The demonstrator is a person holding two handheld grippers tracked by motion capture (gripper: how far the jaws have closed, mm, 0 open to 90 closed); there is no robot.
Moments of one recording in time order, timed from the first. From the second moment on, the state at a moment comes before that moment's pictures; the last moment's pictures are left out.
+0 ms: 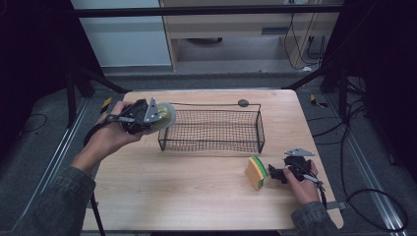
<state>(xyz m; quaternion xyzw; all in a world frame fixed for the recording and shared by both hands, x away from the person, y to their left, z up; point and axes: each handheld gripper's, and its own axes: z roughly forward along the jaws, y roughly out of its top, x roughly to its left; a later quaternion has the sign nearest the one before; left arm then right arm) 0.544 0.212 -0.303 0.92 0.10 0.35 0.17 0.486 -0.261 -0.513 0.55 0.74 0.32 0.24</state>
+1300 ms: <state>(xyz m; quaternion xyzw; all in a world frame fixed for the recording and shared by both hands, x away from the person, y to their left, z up) 0.577 0.163 -0.309 0.92 0.05 0.33 0.20 0.484 -0.261 -0.513 0.54 0.74 0.32 0.23</state>
